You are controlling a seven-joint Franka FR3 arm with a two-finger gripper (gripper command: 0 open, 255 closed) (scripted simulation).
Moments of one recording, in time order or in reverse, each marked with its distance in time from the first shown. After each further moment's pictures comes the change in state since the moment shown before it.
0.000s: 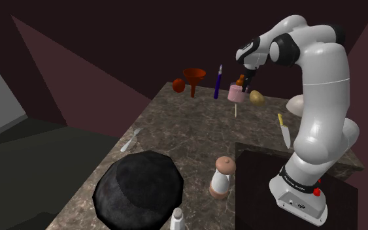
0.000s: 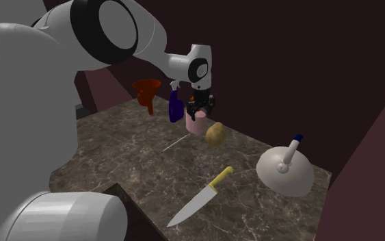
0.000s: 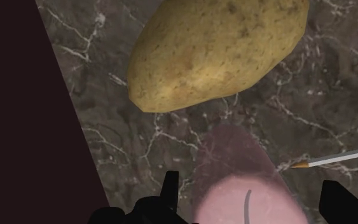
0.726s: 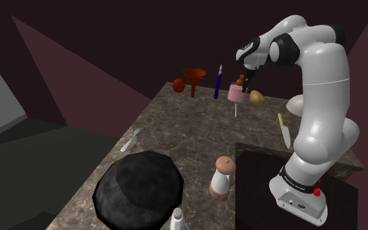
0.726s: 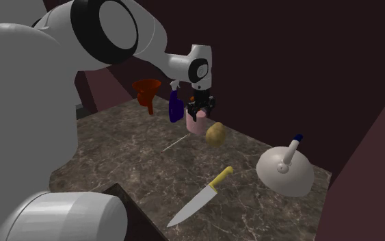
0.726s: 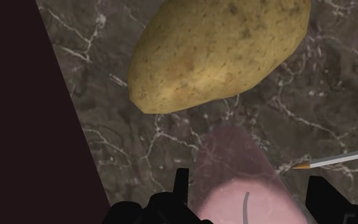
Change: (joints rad) arm -0.002 0.001 0.000 0.000 0.001 0.002 -0.002
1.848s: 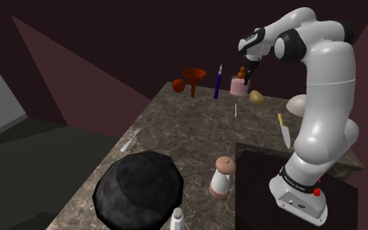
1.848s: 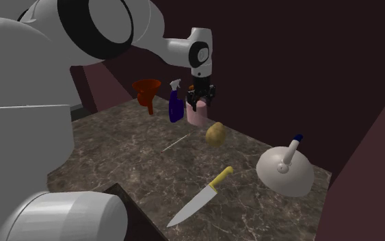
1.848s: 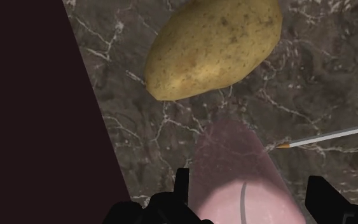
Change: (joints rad) arm 0.016 -0.065 -0.024 0.058 -0.044 -0.115 0.027
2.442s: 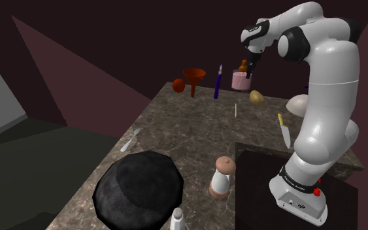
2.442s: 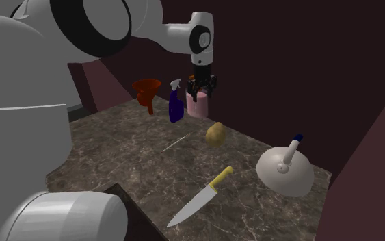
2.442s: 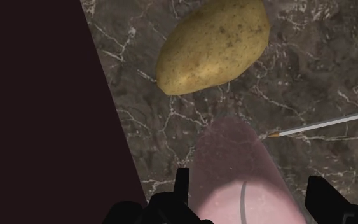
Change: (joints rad) arm 0.001 -0.035 -0.014 0.077 -0.026 -0.107 0.014
